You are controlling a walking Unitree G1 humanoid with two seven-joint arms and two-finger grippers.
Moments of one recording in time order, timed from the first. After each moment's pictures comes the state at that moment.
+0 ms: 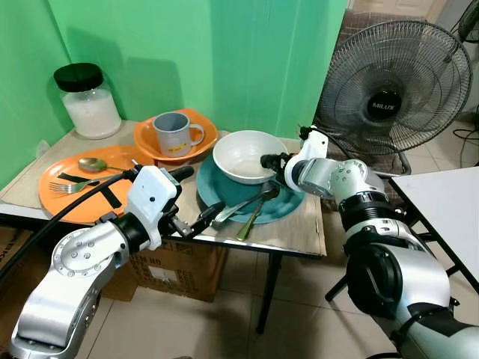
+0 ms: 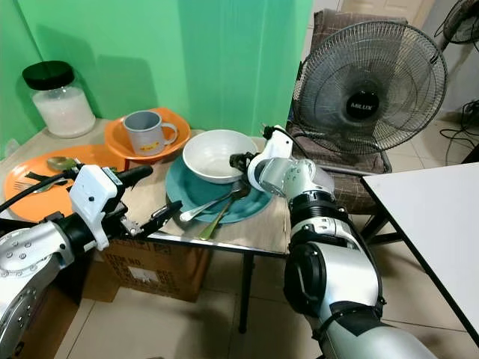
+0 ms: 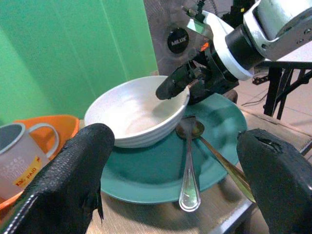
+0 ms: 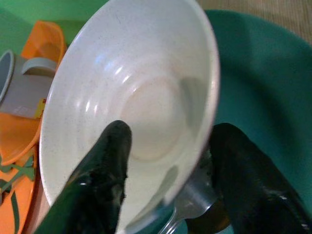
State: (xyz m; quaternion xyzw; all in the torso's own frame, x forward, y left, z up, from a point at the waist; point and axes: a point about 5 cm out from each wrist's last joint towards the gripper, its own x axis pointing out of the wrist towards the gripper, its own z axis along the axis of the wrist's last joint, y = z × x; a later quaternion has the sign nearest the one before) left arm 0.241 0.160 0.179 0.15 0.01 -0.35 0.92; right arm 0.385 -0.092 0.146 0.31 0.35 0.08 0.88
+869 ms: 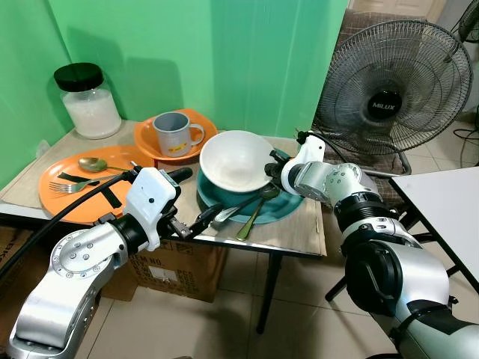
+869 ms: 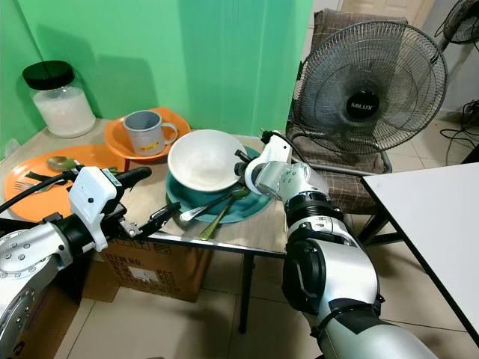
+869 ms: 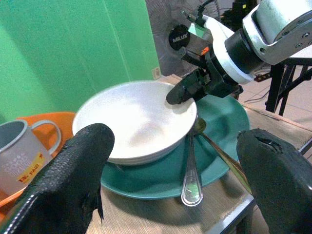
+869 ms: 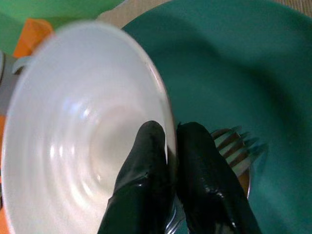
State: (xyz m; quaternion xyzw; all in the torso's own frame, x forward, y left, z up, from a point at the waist) left arm 0.241 0.162 0.179 0.15 0.01 -0.35 0.92; right arm 0.384 -0.089 0.138 0.33 0.36 0.06 0.87
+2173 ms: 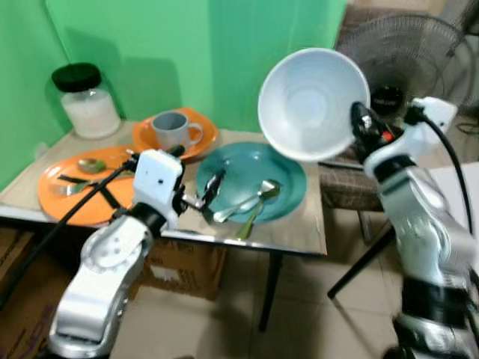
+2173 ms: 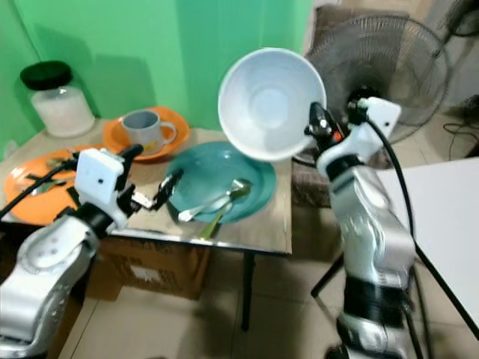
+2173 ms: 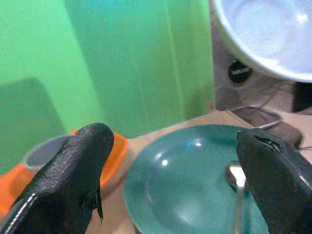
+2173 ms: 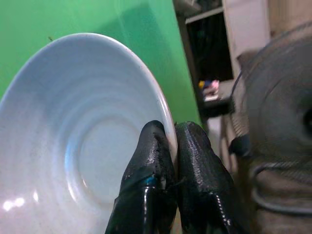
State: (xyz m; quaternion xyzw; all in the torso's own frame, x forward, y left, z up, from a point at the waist) left arm 0.257 0.139 0.187 0.11 -0.05 -0.20 0.97; right arm 0.307 -0.179 0.220 0.15 -0.09 0.09 0.98
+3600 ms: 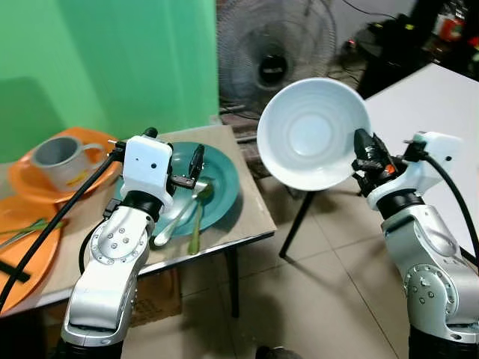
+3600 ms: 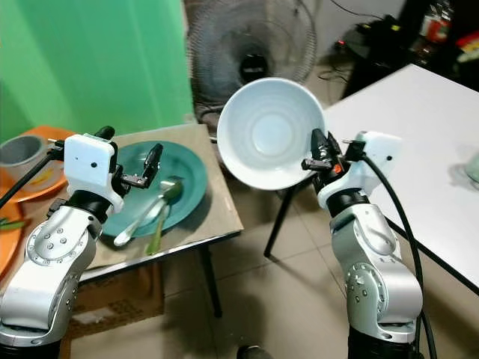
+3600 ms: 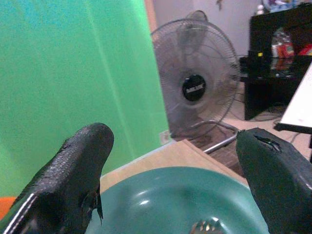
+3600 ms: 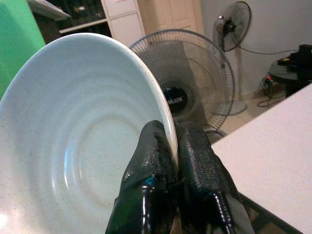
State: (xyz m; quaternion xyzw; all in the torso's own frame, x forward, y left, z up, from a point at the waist) left arm 0.267 0.148 0.196 0.12 -0.08 -0.09 0.99; right arm 0.270 -0.173 0.201 0.14 -0.06 0.07 0.99
